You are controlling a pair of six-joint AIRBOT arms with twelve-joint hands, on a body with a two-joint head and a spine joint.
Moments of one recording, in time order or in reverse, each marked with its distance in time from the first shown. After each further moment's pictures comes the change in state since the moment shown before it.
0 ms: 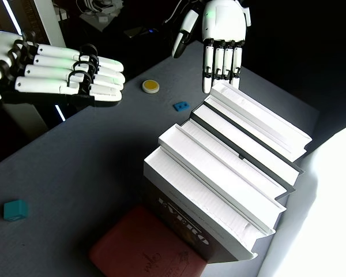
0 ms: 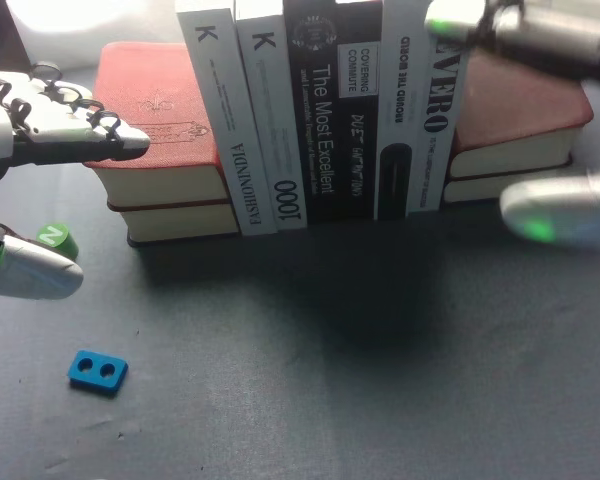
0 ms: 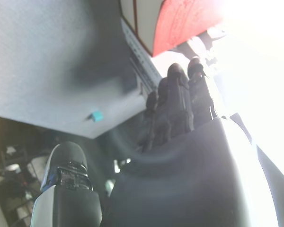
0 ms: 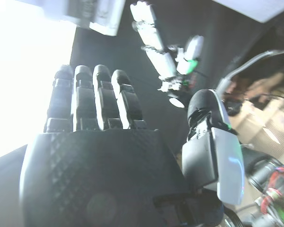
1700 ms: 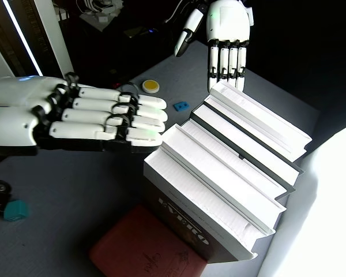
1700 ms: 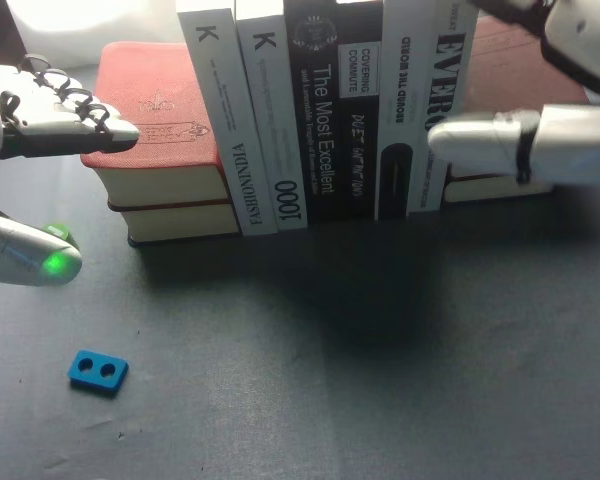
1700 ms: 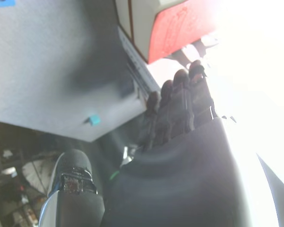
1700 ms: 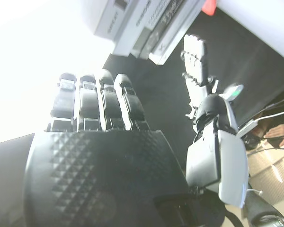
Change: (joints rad) left arm 0.003 -0.005 0.026 0.000 -0.002 0.000; right arm -0.068 -0.296 0.201 0.348 0.219 -0.453
